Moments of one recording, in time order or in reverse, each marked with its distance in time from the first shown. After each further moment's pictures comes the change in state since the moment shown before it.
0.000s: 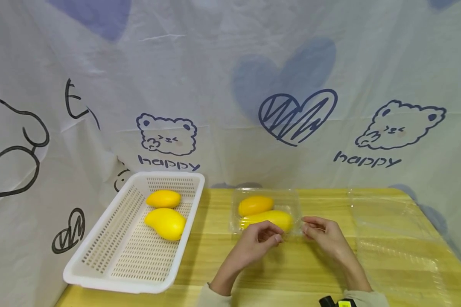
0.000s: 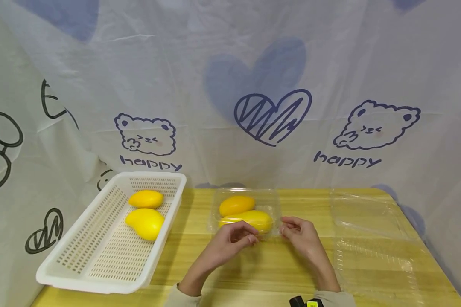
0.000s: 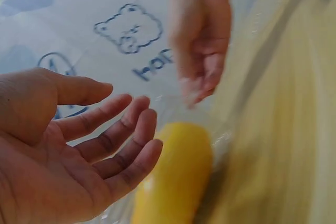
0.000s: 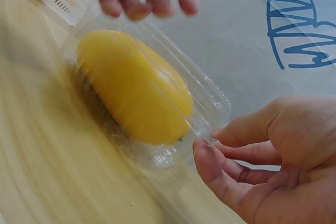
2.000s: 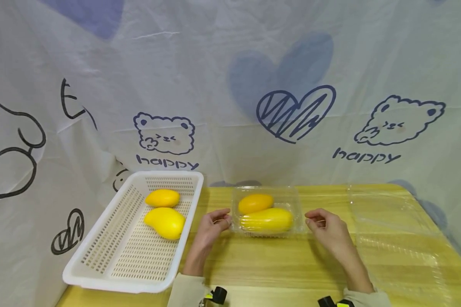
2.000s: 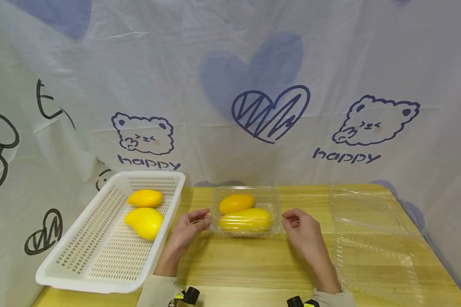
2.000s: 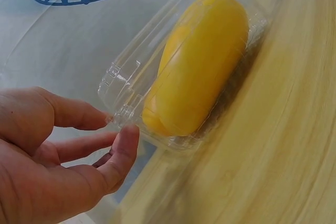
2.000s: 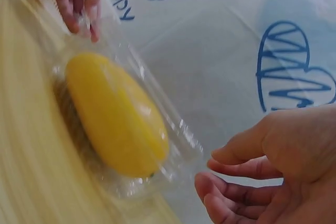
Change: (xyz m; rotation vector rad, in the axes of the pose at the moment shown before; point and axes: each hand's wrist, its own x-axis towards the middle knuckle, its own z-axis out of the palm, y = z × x) left_hand -0.007 -0.053 -0.082 -0.199 0.383 -0.230; right_hand -0.014 -0.030 0.002 -0.442 0.177 -0.130
